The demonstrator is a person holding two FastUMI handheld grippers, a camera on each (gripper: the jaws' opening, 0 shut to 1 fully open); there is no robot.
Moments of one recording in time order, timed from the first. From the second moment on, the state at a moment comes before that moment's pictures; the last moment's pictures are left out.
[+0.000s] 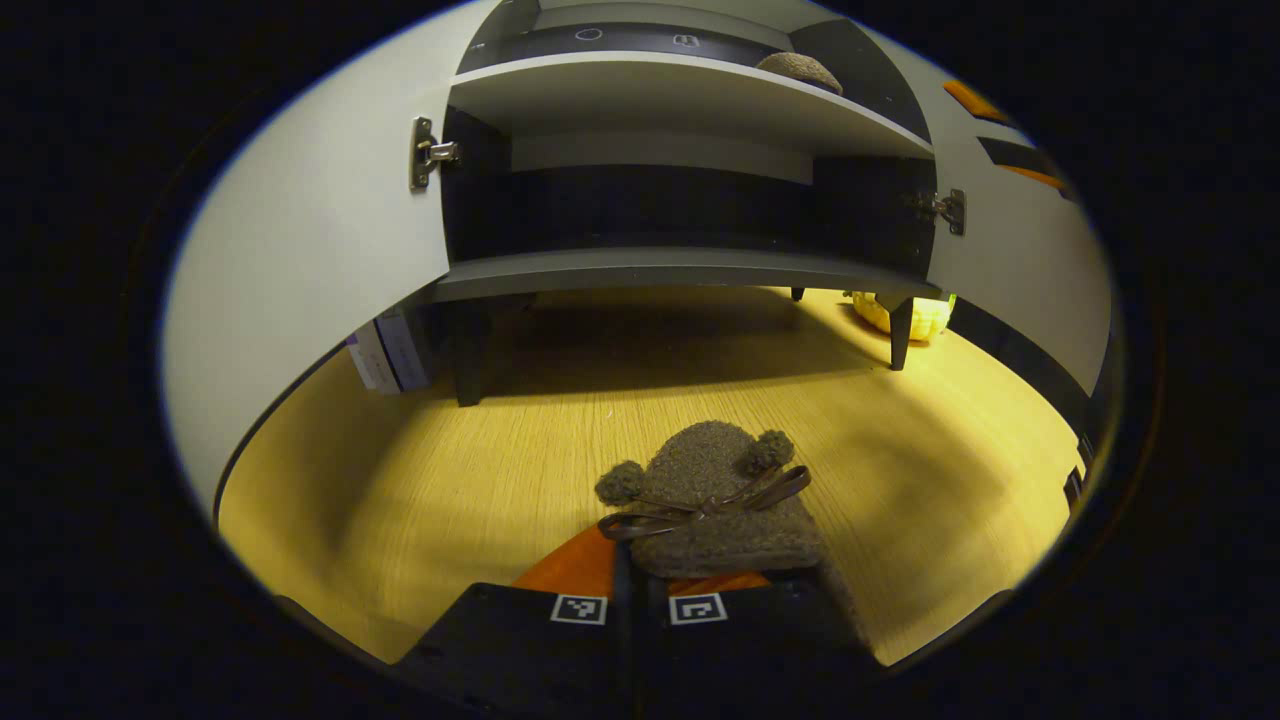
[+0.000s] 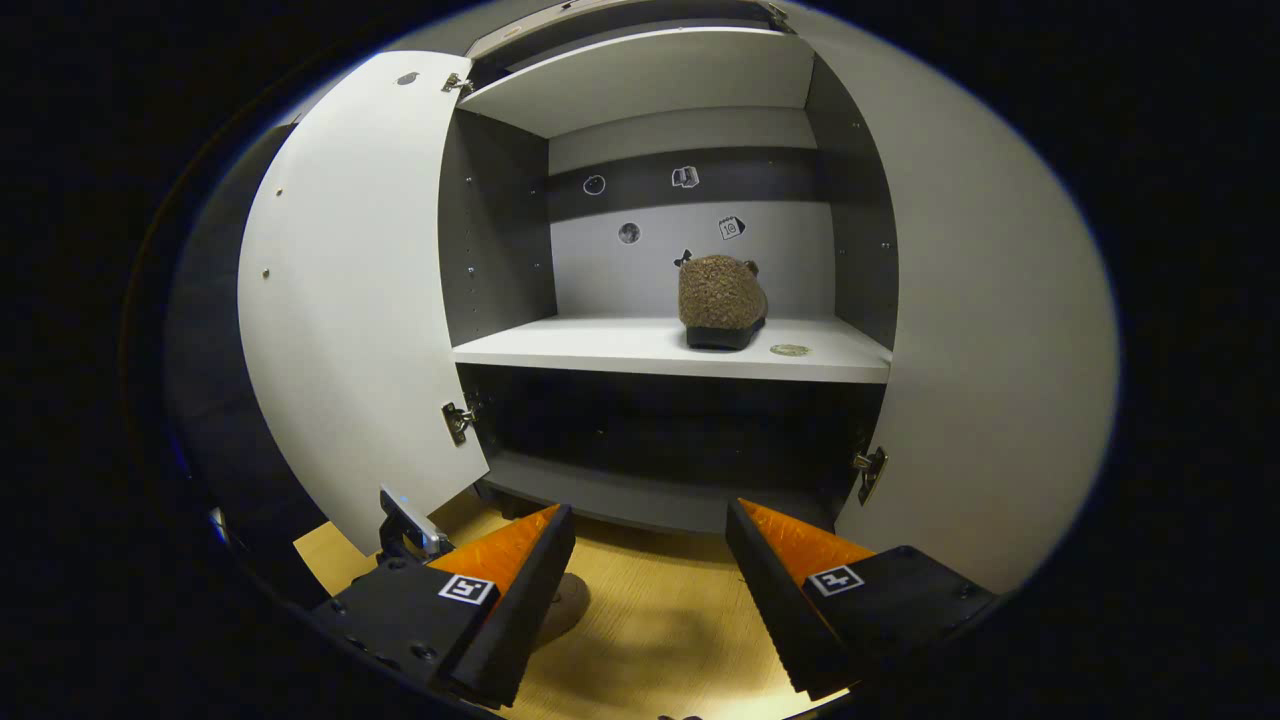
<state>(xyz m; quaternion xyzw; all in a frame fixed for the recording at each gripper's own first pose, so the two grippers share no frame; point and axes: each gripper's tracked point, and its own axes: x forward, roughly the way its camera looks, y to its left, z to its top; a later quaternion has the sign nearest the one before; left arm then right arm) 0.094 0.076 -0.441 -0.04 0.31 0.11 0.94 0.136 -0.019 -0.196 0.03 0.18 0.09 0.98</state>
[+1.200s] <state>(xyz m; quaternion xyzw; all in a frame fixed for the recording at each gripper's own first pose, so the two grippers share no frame) 0.222 0.133 0.010 0.04 0.03 0.16 0.99 0.116 -0.020 -0.156 -0.04 0.16 0.12 0.98</state>
